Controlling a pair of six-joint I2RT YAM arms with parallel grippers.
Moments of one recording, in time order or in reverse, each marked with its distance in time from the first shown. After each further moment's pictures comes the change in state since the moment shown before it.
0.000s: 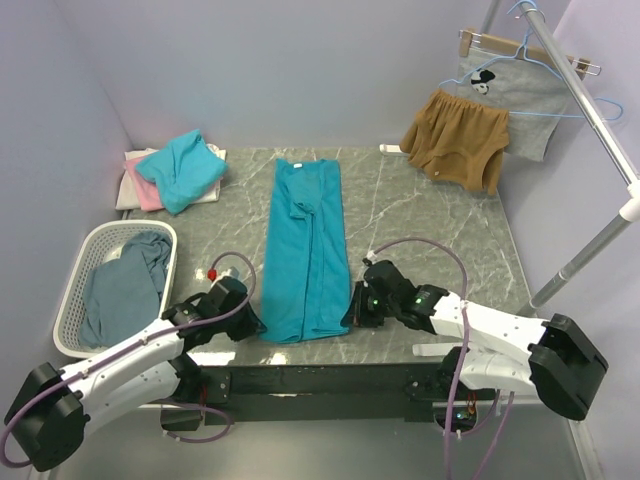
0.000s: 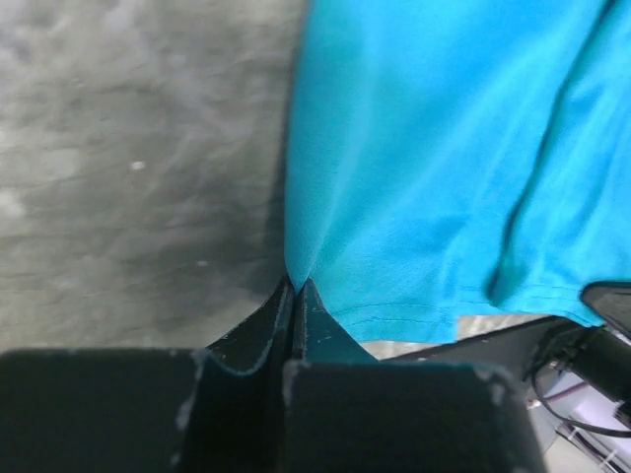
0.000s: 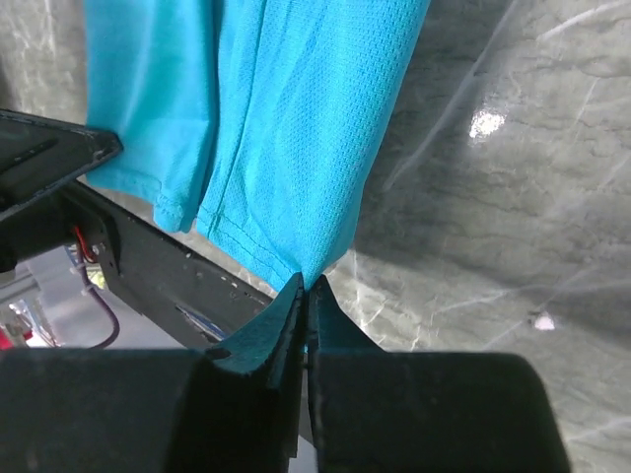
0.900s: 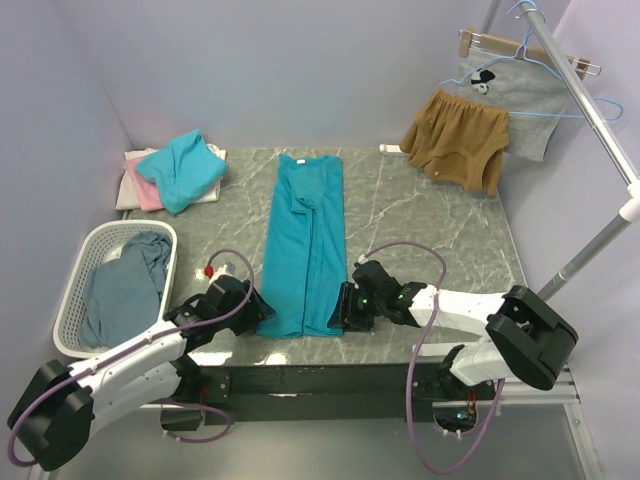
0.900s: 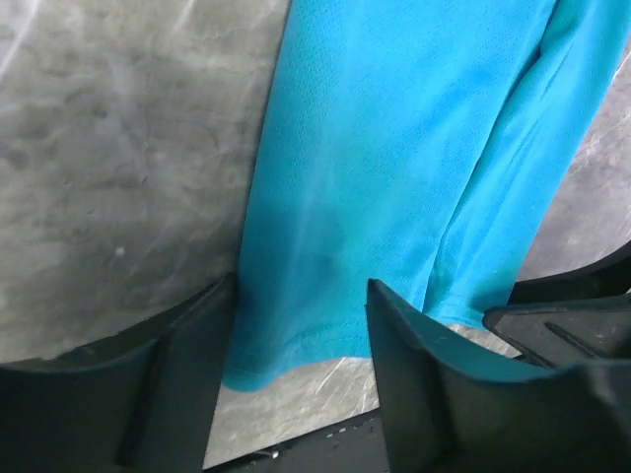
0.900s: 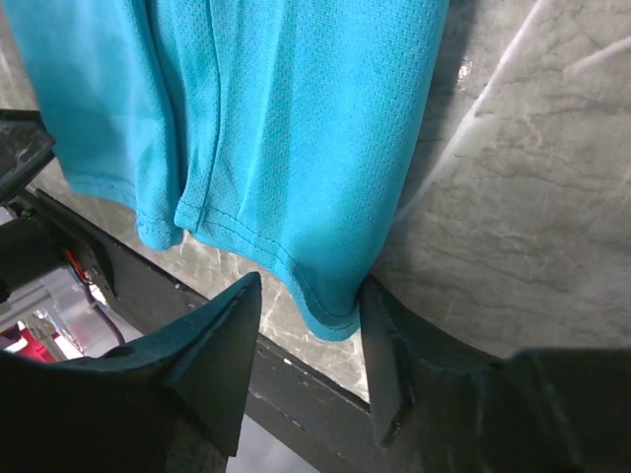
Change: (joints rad) left arm 0.050 0.041 -0.051 0.202 -0.034 -0.002; right arm -0.016 0.220 -0.001 0.153 -0.050 0.052
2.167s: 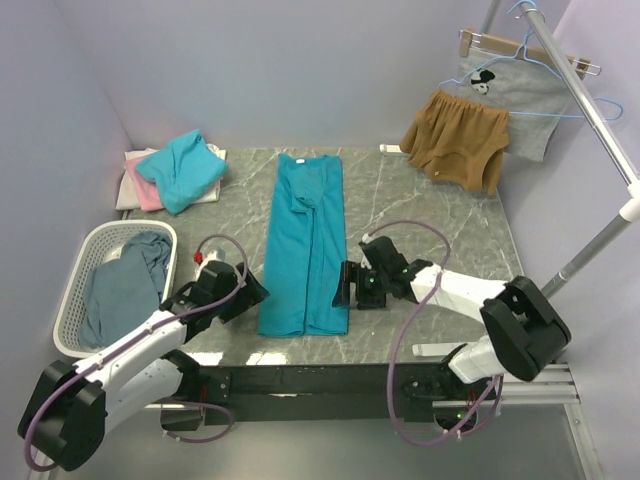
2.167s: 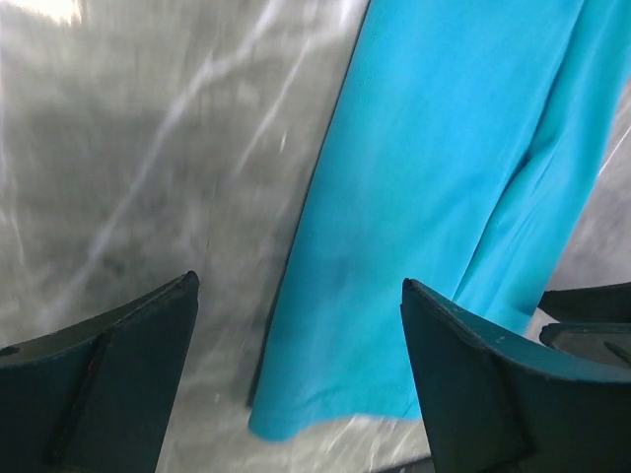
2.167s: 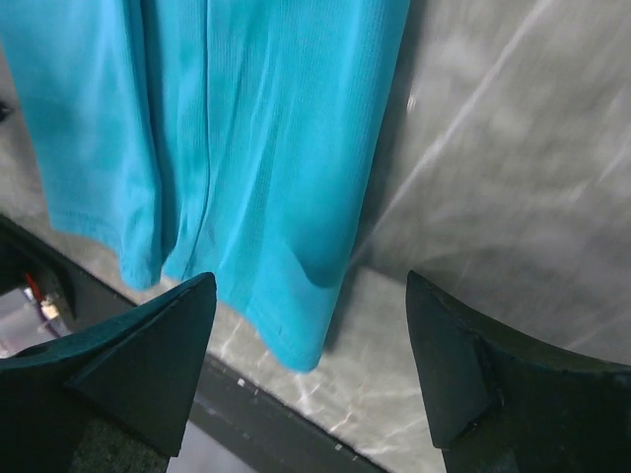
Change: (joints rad) left arm 0.169 0.053 0.083 0.000 -0.023 0.150; right arm -0.196 0.077 0.153 -0.132 -0.055 -0.303
